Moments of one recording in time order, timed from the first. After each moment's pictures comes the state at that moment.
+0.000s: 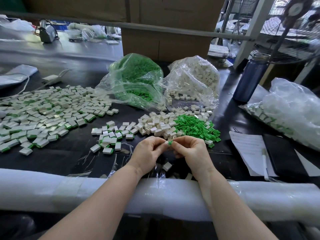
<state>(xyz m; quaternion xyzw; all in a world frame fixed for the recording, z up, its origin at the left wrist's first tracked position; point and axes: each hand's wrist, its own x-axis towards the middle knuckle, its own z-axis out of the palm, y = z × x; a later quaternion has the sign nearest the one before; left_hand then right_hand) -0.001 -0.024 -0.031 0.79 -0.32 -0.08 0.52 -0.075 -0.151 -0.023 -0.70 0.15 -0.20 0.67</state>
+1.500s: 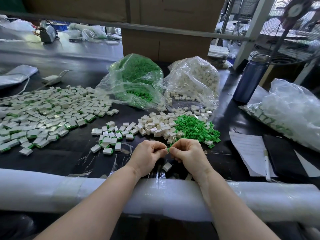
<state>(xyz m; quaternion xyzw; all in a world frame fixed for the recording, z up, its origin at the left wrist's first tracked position) 0.000 -0.020 -0.029 0.81 -0.32 -0.12 0.48 -0.077 -0.148 -0.020 -0.76 0.14 -0.14 0.62</state>
